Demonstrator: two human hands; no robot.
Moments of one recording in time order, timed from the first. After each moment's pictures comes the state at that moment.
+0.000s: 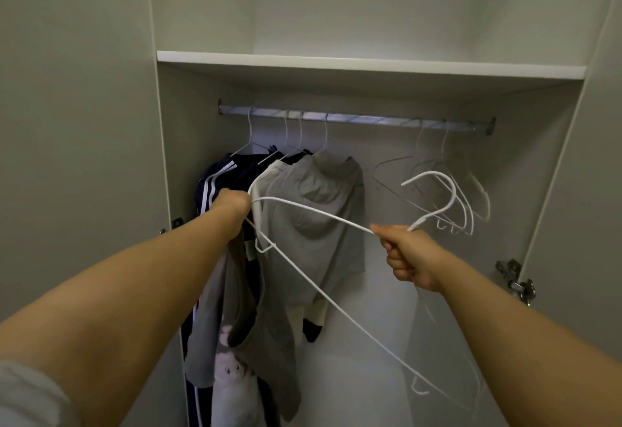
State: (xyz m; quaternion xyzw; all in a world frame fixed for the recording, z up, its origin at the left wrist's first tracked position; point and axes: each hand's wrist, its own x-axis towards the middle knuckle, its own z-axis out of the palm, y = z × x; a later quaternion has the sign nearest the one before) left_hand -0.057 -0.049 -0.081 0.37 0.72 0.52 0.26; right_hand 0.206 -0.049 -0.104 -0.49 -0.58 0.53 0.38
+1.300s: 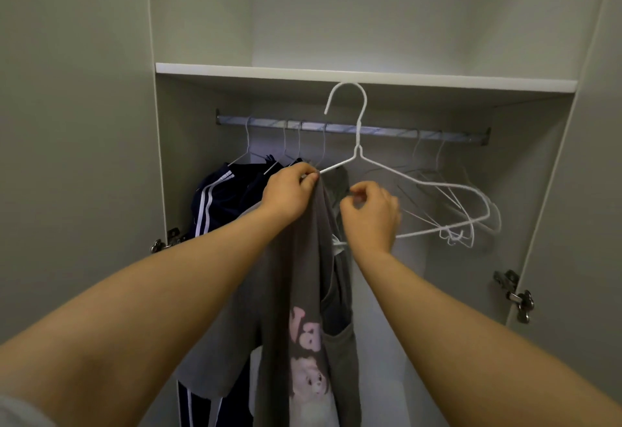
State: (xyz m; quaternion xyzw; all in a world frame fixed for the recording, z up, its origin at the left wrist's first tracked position) left_hand 0.010 -0.045 -0.052 0.63 0.61 0.47 0.00; right_hand 0.132 -0.048 -0.081 -0.53 -0.62 0.07 0.58
